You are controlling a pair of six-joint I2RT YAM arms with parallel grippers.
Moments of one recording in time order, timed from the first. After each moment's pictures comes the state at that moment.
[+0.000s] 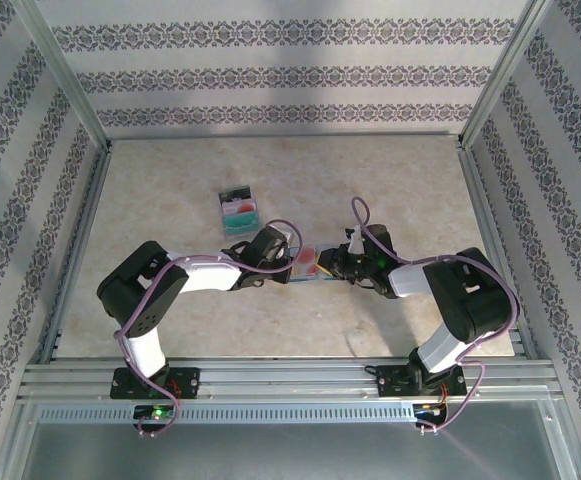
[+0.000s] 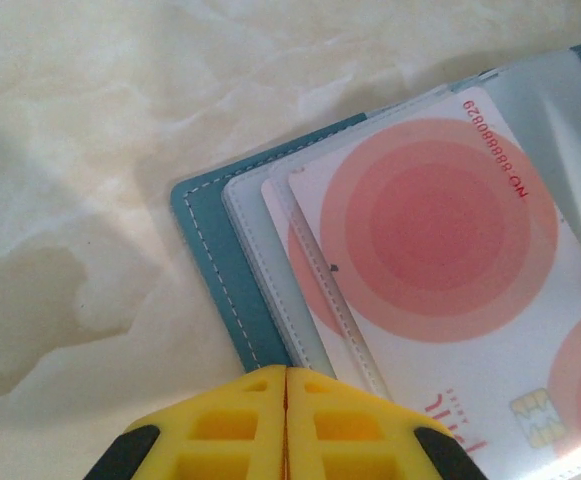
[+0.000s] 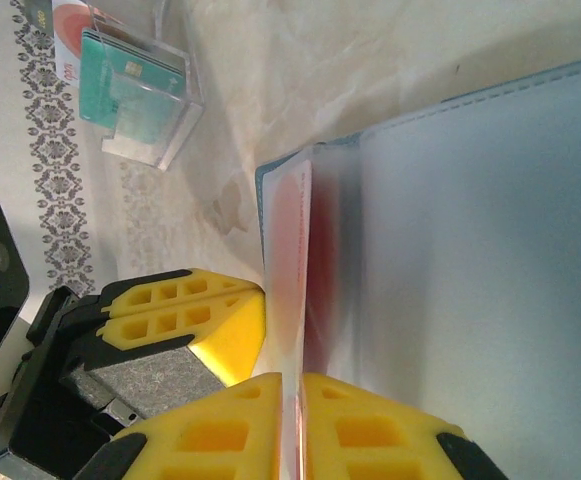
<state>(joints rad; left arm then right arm) -0.72 1.79 0.87 0.04 0.02 -0.45 0.35 1.62 0.47 0.49 -0.67 1.00</state>
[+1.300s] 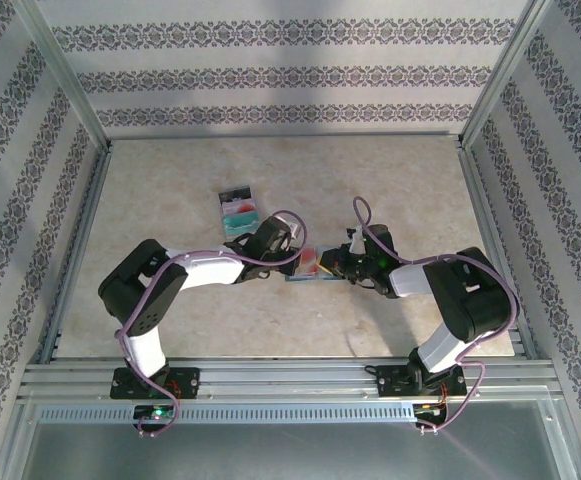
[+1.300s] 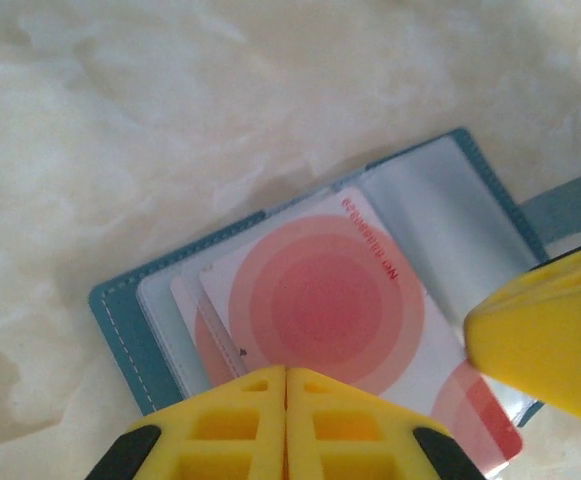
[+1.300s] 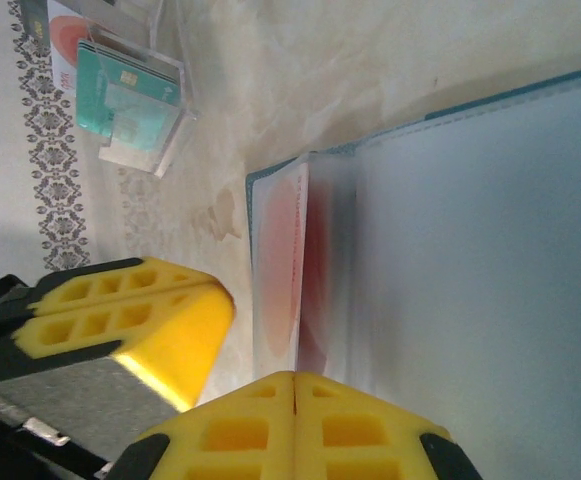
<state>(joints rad) -0.72 1.81 0.95 0.04 0.09 -0.44 0.34 1.63 0.47 0.50 -0.67 1.00</state>
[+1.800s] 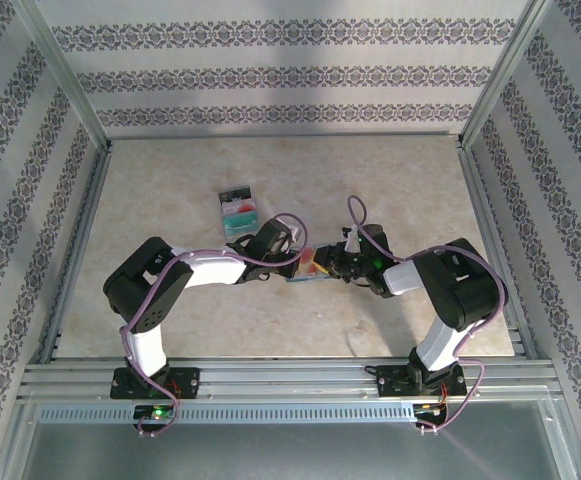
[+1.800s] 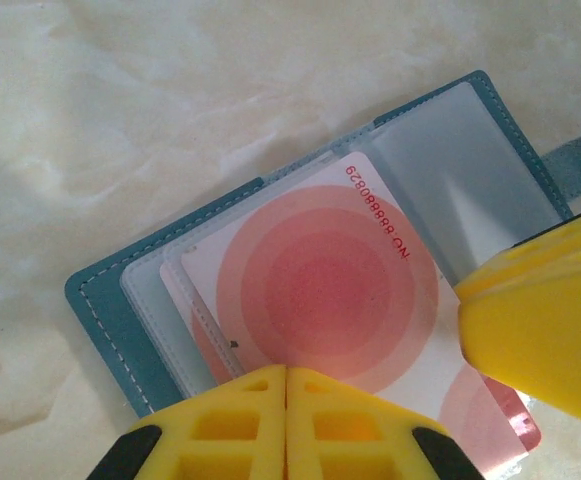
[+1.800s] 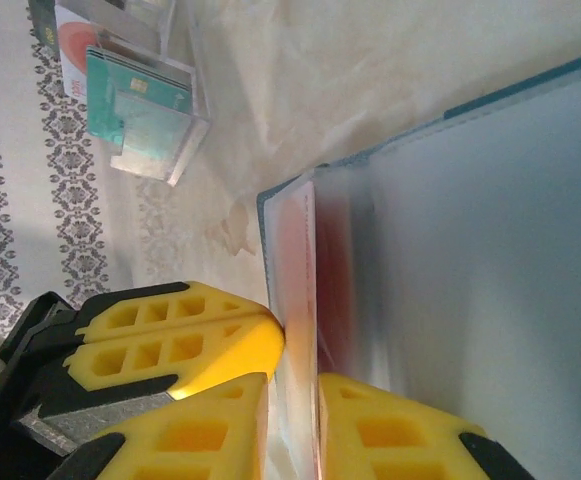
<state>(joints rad) -0.72 1.83 0.95 0.03 0.10 -0.44 0.37 1.72 0.49 0.62 -0.67 1.06</state>
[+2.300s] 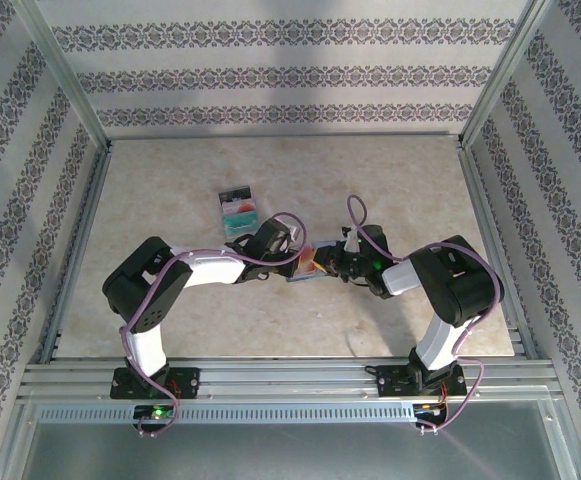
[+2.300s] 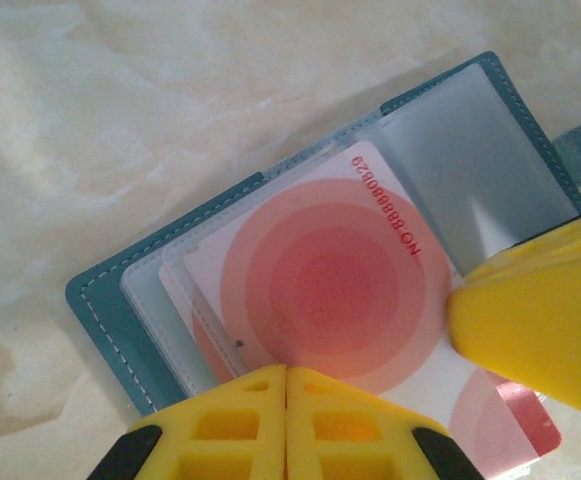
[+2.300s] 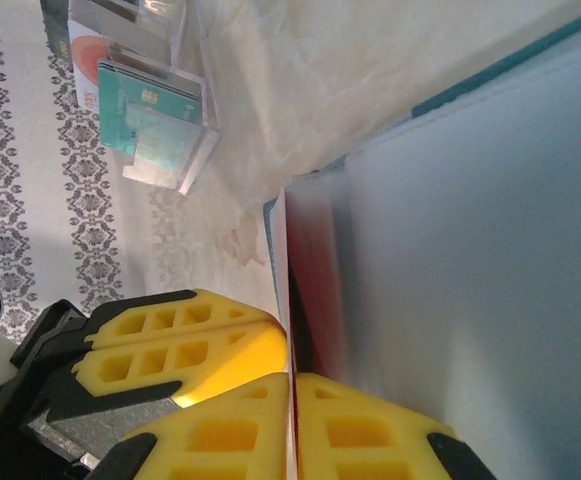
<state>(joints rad) -0.71 1.83 0.94 0.04 0.10 -0.45 0.37 1.74 0.48 0.69 -0.67 1.10</state>
